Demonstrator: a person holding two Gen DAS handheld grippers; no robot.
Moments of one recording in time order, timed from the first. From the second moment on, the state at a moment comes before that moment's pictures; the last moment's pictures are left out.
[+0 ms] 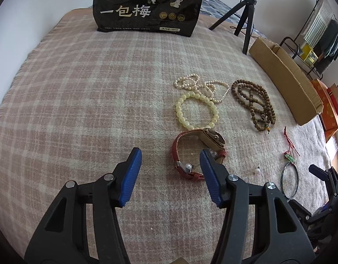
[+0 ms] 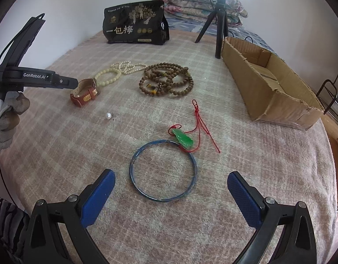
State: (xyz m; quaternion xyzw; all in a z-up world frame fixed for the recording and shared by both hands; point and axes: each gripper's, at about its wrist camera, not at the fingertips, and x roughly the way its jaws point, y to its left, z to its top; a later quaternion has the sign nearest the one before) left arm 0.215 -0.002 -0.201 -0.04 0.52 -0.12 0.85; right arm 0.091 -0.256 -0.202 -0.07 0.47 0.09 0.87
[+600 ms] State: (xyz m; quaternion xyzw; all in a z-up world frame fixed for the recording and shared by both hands) left arm 0.228 -0.013 -0.213 -0.03 0.53 -0.12 0.84; right arm 0.105 -0.256 -0.218 -0.04 0.51 0.08 0.86
